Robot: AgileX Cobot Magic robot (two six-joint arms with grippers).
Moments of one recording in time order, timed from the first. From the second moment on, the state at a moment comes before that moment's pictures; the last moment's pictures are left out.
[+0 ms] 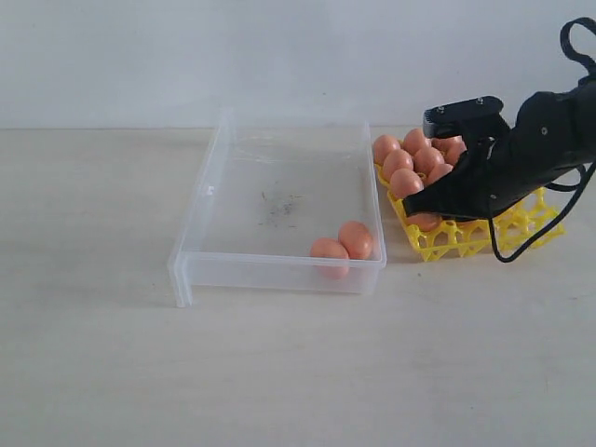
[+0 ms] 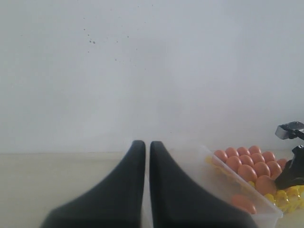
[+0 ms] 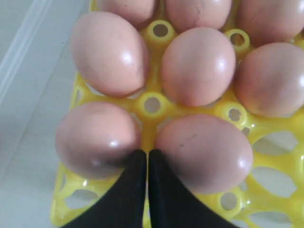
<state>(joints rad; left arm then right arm) -0.30 0.00 0.00 -0.51 -0.05 0.39 0.09 1.87 -1.07 0.01 0.25 -0.08</state>
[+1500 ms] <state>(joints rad) -0.30 0.00 0.00 -0.51 -0.05 0.39 0.36 2.19 -1.90 0.14 1.19 -0.10</state>
